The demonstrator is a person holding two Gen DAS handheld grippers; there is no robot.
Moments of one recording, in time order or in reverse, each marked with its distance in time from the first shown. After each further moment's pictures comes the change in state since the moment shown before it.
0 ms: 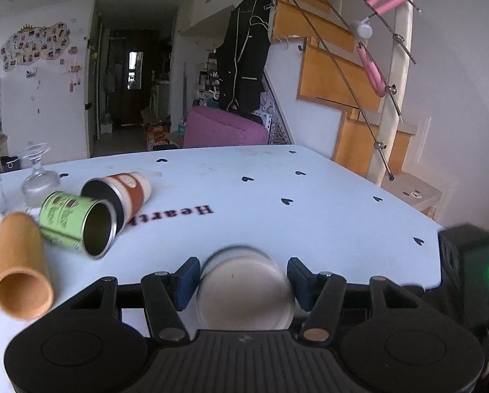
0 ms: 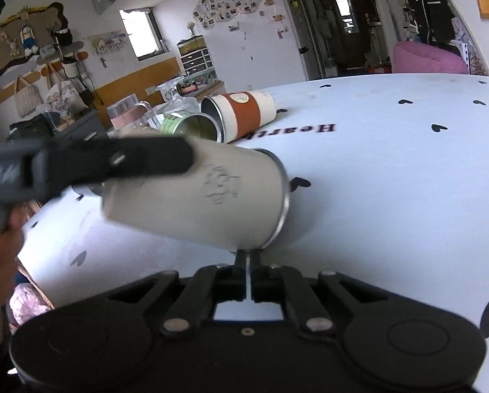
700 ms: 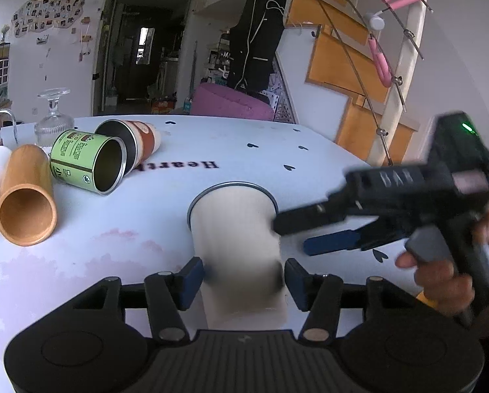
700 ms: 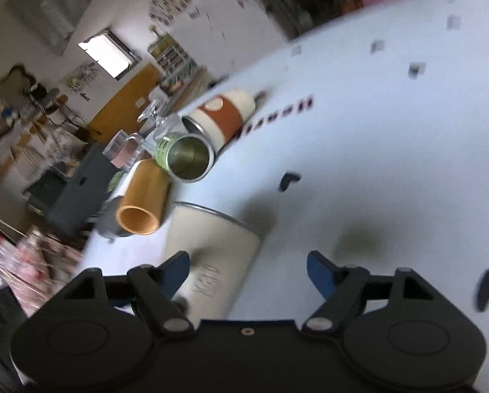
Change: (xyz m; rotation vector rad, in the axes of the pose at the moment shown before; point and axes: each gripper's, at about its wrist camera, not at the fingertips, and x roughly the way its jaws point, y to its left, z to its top) left arm -0.011 0.012 -0.040 -0.092 0.066 -0.024; right arm 0.000 -0.048 0.045 0.380 0.163 0.150
